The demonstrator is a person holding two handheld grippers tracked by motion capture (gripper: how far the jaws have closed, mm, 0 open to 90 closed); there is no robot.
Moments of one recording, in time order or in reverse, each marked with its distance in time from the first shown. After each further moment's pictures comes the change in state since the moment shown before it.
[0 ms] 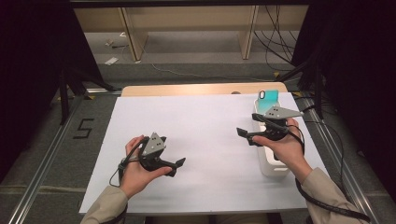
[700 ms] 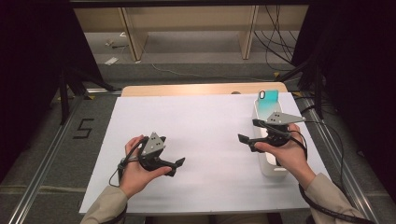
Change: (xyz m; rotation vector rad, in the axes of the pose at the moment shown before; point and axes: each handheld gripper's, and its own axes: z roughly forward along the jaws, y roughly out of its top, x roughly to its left) left arm 0.001 0.000 -0.001 0.000 0.000 -0.003; right arm 0.007 -0.011 -0.009 0.018 0.029 0.003
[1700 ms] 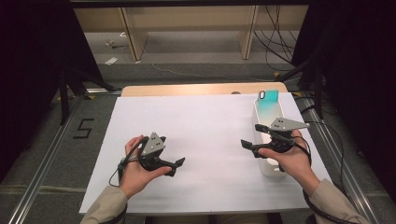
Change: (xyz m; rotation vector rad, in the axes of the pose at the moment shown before) left arm 0.000 0.000 0.000 0.000 0.001 0.000; right arm 0.003 -0.013 -0.010 0.000 0.013 0.001
